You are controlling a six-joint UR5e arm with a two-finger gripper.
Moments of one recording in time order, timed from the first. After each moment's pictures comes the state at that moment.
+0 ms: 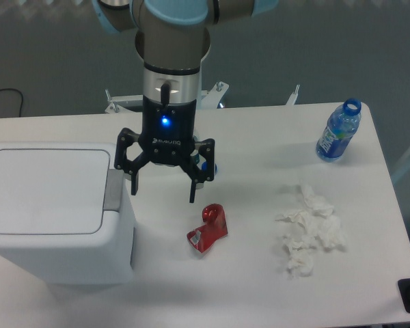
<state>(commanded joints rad) 2.32 -1.74 -1.53 -0.93 1.30 0.38</state>
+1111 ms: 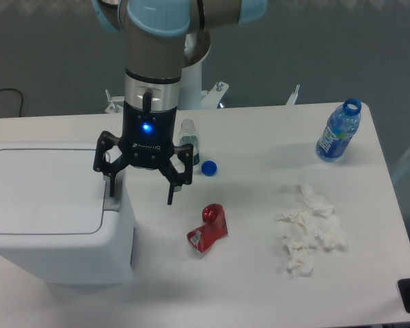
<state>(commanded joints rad) 2.31 -1.73 -1.58 -0.94 1.21 0.27</state>
